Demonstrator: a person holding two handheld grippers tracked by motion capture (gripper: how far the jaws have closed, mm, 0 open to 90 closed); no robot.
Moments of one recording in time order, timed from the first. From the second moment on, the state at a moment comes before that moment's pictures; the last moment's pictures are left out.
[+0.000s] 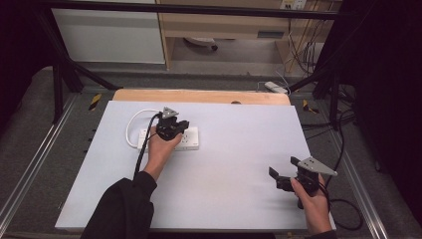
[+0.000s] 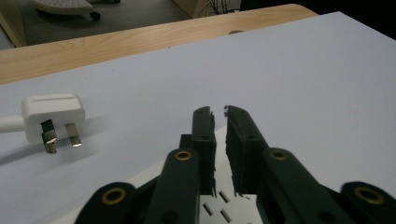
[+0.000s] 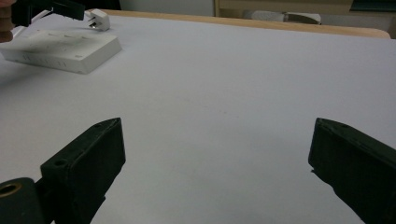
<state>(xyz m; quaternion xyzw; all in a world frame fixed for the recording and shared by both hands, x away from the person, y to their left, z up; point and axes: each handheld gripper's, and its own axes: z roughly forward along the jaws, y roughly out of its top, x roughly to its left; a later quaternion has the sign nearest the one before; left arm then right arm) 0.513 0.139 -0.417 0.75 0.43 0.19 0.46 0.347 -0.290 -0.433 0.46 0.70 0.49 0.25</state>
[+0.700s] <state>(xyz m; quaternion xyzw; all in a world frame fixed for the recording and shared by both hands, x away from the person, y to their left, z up) 0.503 0.145 -0.399 0.73 0.45 0.20 0.48 0.348 -0.289 -0.434 0.46 0.70 0.48 0.25</state>
